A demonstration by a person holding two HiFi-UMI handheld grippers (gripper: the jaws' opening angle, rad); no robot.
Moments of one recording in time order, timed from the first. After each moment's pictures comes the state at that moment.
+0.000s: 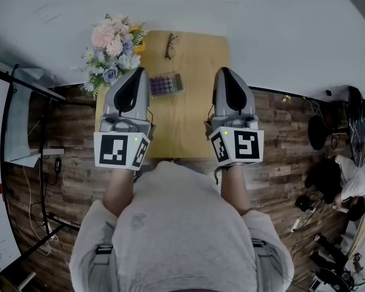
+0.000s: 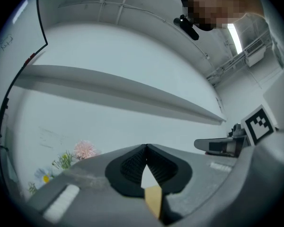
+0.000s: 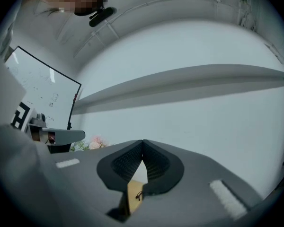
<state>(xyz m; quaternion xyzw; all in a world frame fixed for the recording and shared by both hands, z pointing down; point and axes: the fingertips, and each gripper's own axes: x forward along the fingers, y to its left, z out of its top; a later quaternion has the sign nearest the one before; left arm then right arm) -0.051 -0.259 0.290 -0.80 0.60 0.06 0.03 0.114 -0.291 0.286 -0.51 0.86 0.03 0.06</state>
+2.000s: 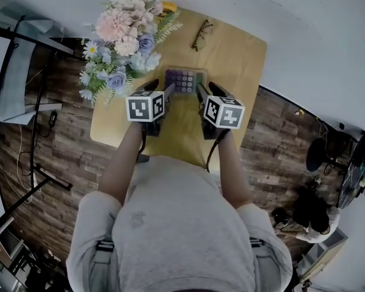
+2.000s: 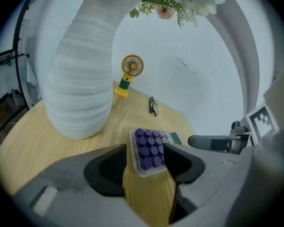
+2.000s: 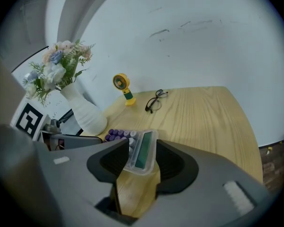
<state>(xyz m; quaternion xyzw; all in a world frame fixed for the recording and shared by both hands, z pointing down) -0.080 -0.338 0.634 -0.67 0.59 -0.11 -0.44 0.040 -0.386 0.620 -0.36 0.83 -0.34 -0.28</state>
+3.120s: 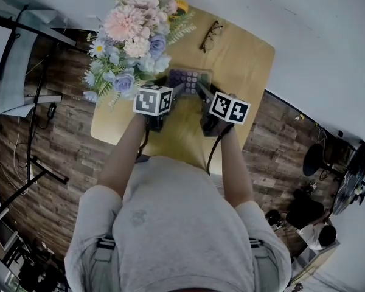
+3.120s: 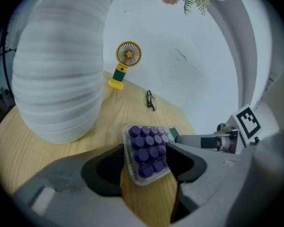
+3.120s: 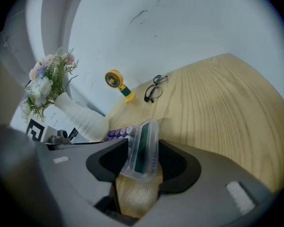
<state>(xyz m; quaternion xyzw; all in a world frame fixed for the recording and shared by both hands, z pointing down) -0.073 -0.351 0.661 -0.69 0.55 -0.13 -0.46 0.015 -0.390 0.656 -0.31 0.81 -0.45 -0.22</state>
